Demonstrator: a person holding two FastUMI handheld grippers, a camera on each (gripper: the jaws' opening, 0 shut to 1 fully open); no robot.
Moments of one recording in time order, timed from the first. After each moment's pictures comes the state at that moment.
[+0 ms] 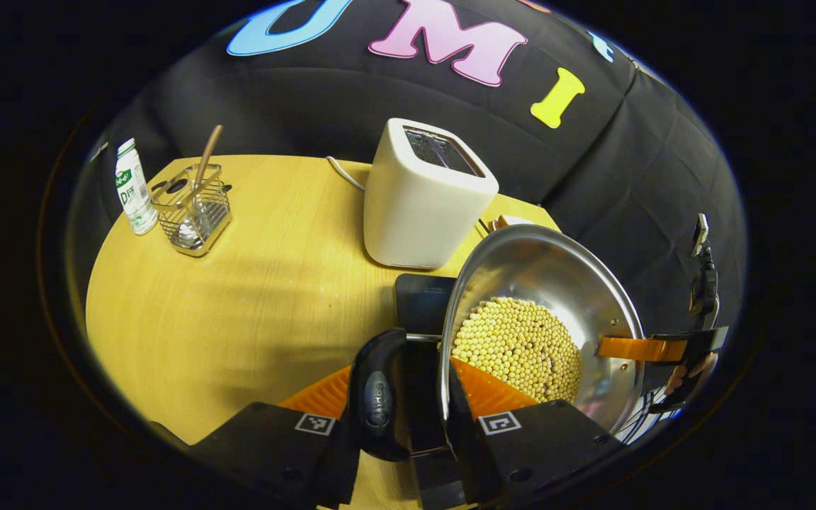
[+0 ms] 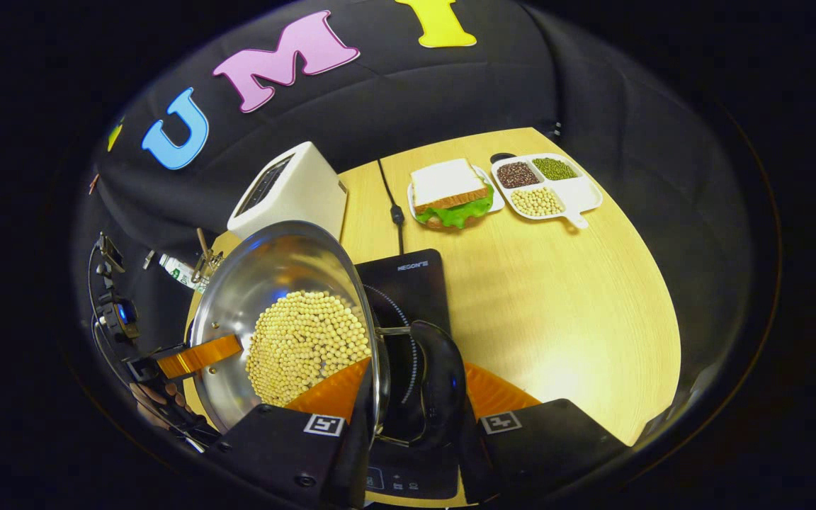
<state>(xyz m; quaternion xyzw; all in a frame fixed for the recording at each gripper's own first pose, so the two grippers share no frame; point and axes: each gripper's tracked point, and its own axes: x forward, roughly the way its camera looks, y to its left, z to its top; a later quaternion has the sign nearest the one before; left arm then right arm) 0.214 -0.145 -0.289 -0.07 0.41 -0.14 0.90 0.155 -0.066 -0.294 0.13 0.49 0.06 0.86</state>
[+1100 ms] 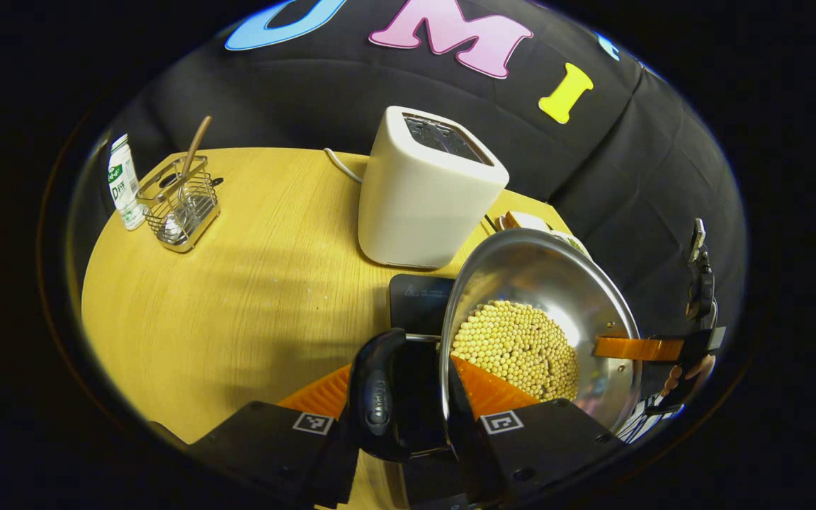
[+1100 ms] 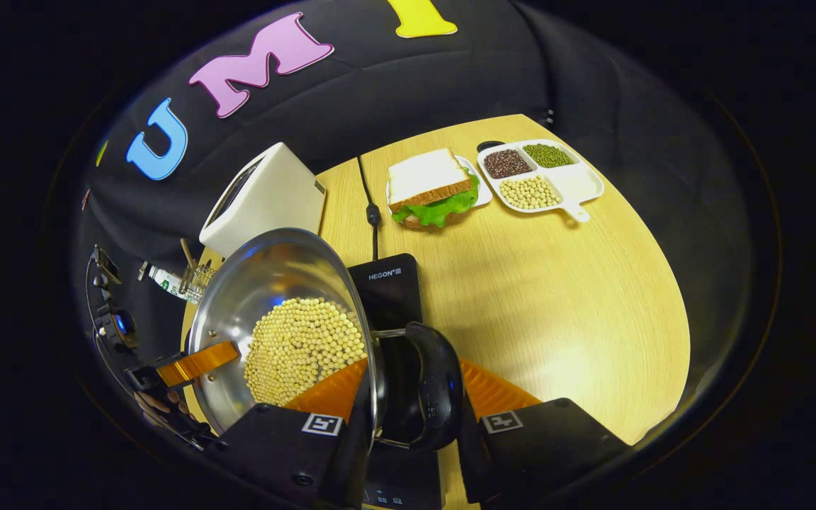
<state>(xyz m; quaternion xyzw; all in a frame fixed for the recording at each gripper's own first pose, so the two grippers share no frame) 0.223 -0.149 -0.301 -0.07 0.43 -0.12 0.89 0.172 -0.077 -0.315 0.14 0.50 0.05 0.85</state>
